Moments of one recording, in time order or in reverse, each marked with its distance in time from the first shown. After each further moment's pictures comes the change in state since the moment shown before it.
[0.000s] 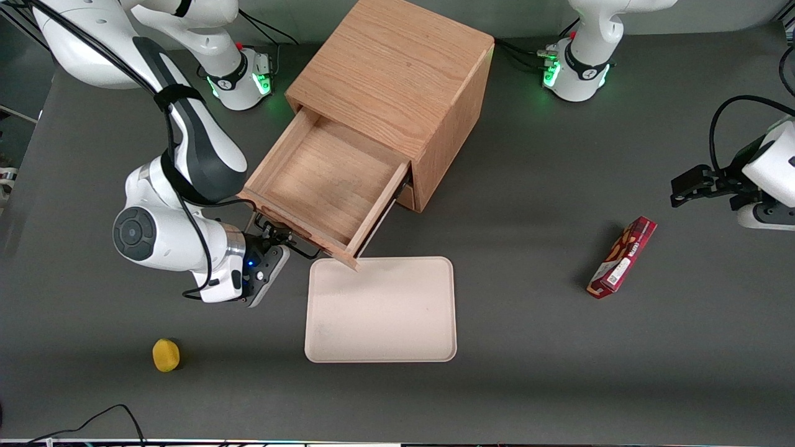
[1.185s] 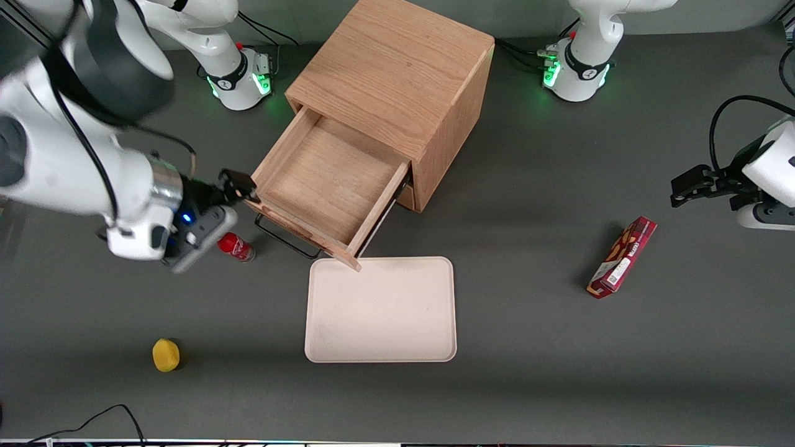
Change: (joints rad) arm 0.004 -0.189 -0.010 0.252 0.039 -0.436 0.431
